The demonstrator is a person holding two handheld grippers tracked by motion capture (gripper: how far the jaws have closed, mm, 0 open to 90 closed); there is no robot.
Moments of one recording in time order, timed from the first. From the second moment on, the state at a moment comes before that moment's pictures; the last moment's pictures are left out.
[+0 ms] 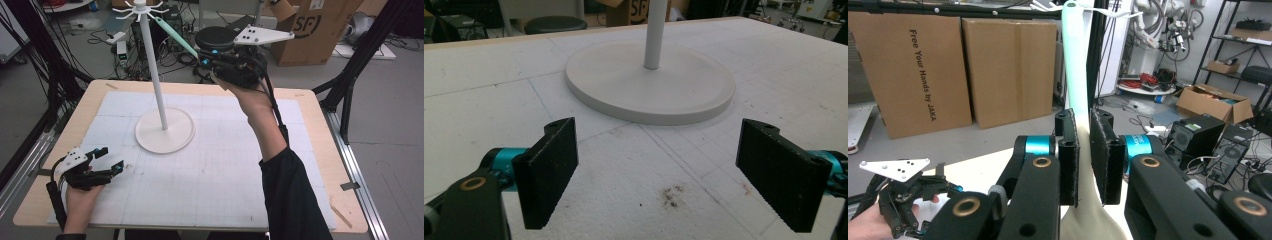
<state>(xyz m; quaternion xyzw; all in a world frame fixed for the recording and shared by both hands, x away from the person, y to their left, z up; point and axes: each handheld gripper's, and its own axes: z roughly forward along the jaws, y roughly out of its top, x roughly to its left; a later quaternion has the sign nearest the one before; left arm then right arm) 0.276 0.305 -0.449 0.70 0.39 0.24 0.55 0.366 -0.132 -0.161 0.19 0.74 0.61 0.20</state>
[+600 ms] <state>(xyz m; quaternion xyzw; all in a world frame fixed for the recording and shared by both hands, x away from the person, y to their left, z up) 0.275 0.304 -0.449 0.70 0.38 0.24 0.55 0.372 -0.137 -0.162 0.21 0.73 0.62 0.21</state>
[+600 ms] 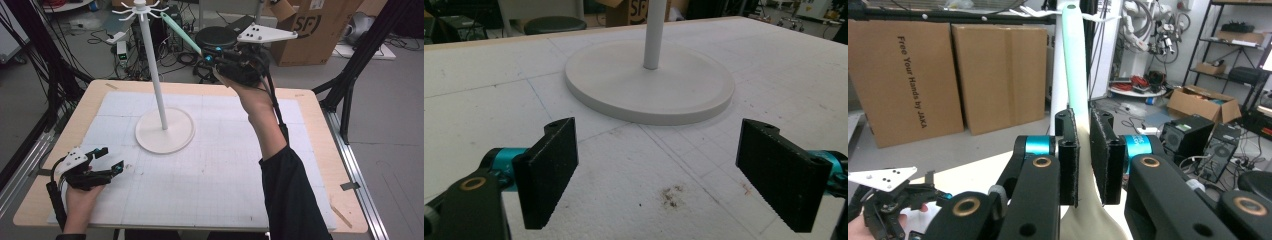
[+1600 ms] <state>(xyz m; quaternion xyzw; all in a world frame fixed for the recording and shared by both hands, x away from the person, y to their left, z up) 0.275 0.305 -0.449 0.70 0.38 0.24 0.55 0.378 -0.124 -0.170 0.21 0.74 0.61 0.20</state>
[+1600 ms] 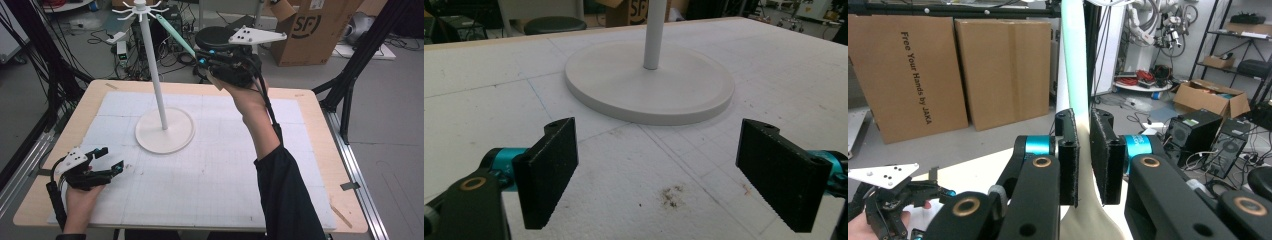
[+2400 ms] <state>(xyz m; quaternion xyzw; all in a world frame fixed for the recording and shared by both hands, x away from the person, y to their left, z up) 0.276 0.305 -0.449 0.70 0.39 0.24 0.55 0.378 -0.130 -0.193 0.19 0.77 0.59 0.17</state>
